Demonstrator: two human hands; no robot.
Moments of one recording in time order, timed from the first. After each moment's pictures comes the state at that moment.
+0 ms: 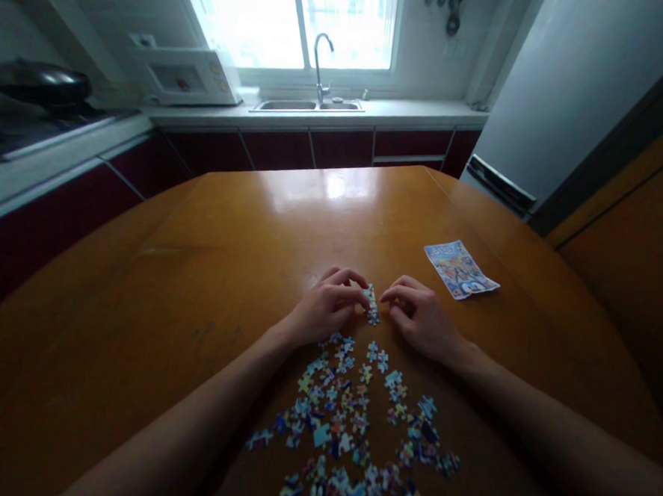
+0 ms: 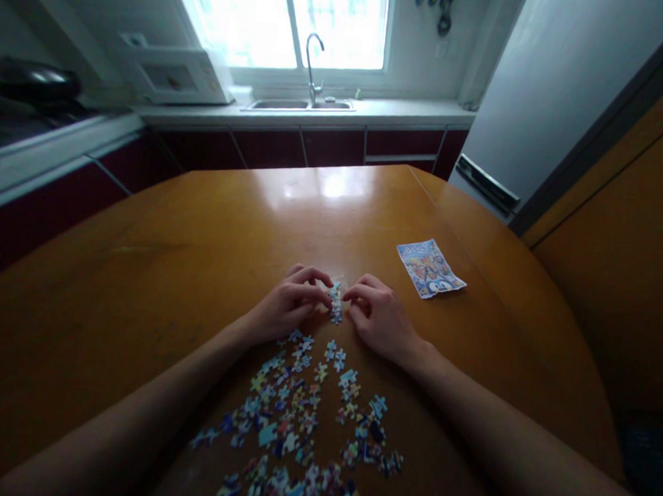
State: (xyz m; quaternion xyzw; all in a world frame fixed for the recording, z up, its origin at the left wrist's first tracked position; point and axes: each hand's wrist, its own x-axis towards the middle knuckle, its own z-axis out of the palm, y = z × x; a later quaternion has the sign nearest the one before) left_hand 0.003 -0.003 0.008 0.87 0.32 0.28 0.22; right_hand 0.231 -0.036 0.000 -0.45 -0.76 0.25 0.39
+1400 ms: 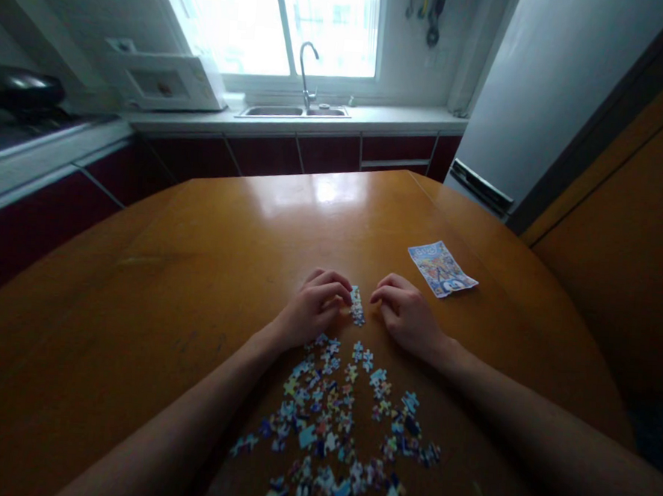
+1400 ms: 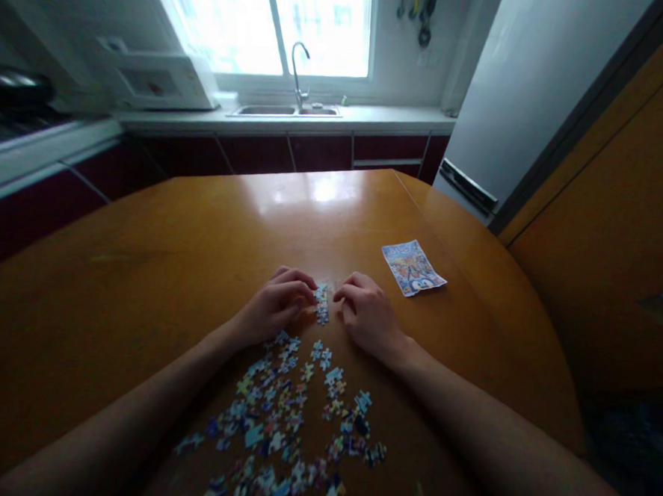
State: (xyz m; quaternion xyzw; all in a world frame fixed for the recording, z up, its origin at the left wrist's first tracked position) left_hand 0.005 -0.002 0.009 0.87 0.32 0.31 0.21; right_hand 0.231 -0.037 0.002 -0.47 -0.77 0.19 0.39
